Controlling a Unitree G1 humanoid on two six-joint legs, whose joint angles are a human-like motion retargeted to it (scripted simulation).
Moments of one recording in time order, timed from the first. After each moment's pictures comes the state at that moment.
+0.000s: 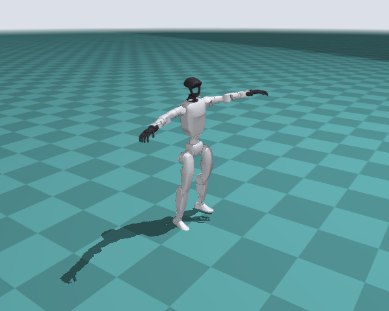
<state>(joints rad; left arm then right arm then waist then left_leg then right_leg) -1.10 1.40 -0.80 1.40 0.01 -0.06 0.00 -0.42 -1.48 0.31 1.21 0.05 0.08 0.00 -0.06 0.04 0.01 0.13 0.11 0.24 0.01 -0.11 -0.24 0.04 -0.13 -0.09 0.07 -0.02 0.26</state>
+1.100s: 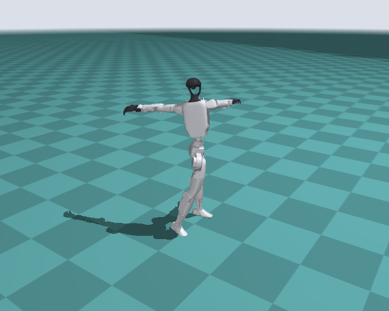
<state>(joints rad) -0.40 1.64 -0.05 1.64 -0.26 -0.02 -0.03 -1.40 -0.62 1.13 1.24 -0.11 0.11 -0.14 1.15 -0.36 0.16 -0.20 -0.13 -0.60 -0.07 0.05 -0.19 0.15 -0.27 -0.95 0.13 -0.09 0.22</state>
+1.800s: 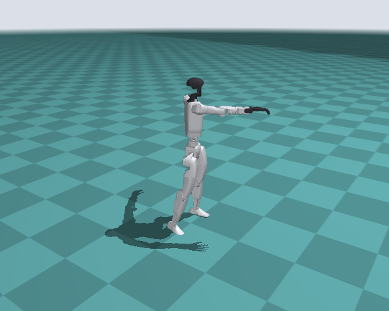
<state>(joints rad) 0.09 1.51 0.36 1.38 -0.10 -0.05 -0.05 -1.43 -0.73 1.15 1.28 -0.17 0.13 -0.10 0.48 -0.13 0.03 0.00 -0.03 -0.19 -0.03 -0.06 -0.22 0.13 -0.28 -0.51 0.14 -0.09 0.23</state>
